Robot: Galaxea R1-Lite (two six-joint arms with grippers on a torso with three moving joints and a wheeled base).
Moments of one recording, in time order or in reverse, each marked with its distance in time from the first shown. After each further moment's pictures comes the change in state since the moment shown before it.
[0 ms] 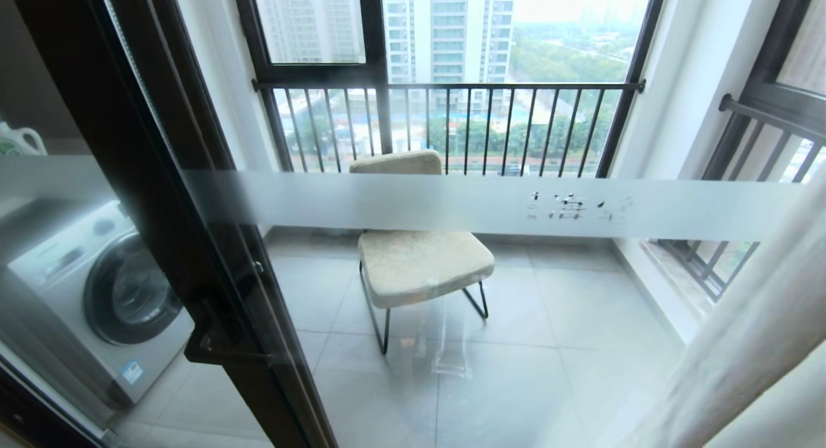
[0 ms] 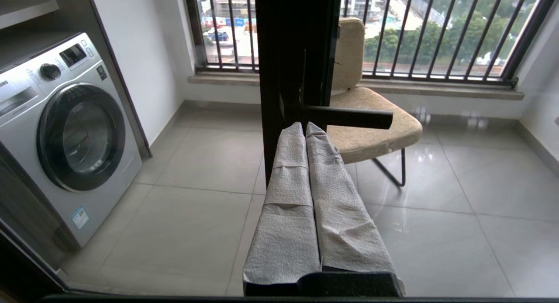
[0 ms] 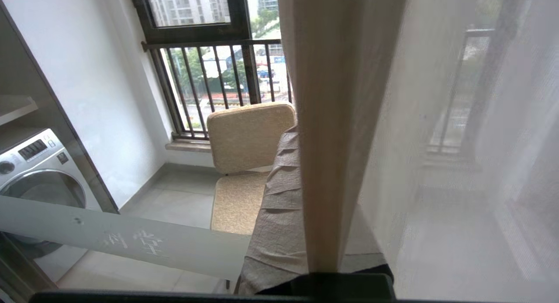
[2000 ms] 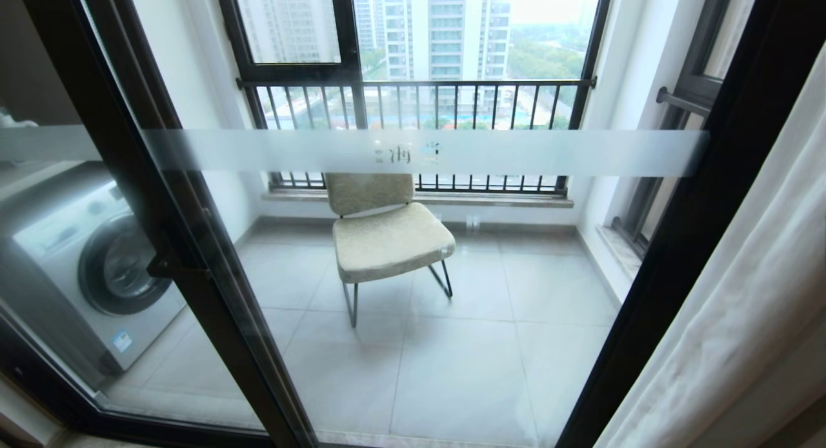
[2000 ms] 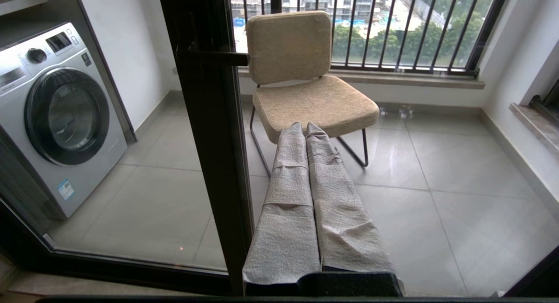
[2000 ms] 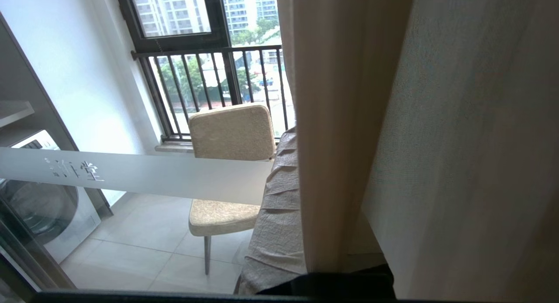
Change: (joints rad) left arm 0.000 0.000 0.000 0.000 0.000 0.000; right arm -0.002 0.125 -0.063 -0.108 0.003 0.022
